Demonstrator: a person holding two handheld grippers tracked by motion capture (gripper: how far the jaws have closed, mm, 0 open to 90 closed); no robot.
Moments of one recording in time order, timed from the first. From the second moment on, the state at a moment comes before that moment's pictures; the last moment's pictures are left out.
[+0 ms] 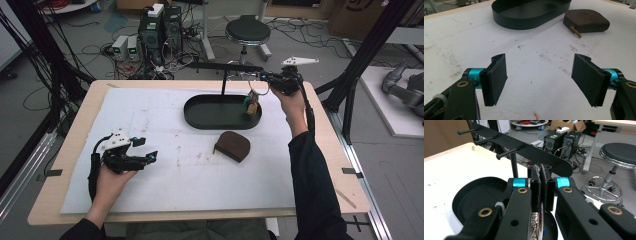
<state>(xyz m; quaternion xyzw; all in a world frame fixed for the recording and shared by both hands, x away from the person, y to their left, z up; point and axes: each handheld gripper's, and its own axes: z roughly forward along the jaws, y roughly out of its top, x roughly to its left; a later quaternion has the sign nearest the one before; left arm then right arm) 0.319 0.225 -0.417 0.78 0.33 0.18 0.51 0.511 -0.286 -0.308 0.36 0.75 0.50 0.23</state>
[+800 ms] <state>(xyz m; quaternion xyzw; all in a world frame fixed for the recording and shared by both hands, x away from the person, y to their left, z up) 0.318 0.225 -0.417 0.78 0.33 0.18 0.51 0.510 -0.291 -0.309 0.38 0.75 0.48 0.25</state>
